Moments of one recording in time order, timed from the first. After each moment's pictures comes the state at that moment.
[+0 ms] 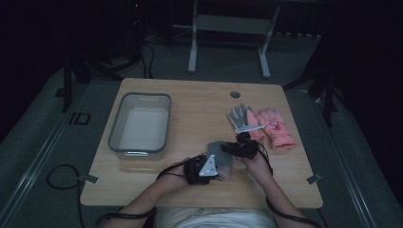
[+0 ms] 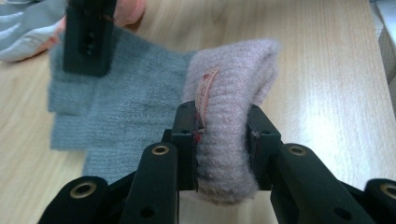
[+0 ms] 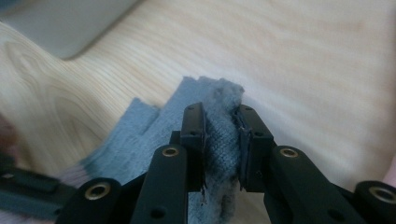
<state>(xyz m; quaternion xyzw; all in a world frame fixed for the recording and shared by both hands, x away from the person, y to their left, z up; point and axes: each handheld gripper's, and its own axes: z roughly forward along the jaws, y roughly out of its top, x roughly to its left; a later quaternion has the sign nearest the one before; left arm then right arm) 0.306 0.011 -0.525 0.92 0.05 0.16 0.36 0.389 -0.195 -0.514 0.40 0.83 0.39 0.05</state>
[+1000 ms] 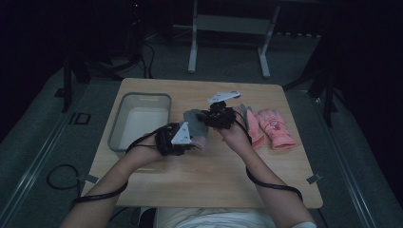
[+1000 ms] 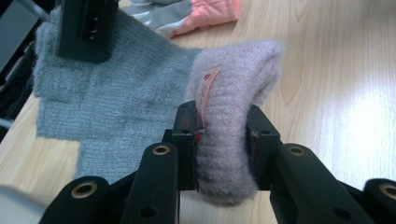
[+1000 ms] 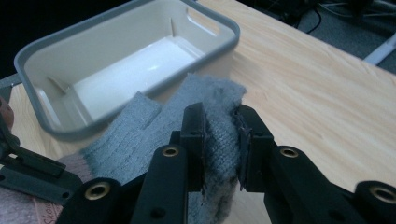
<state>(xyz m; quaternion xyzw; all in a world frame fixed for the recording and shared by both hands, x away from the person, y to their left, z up) 0.343 0.095 -0.431 0.92 0.09 0.21 0.32 0.427 -0.099 -0.416 0.30 0.84 0.43 0.13</state>
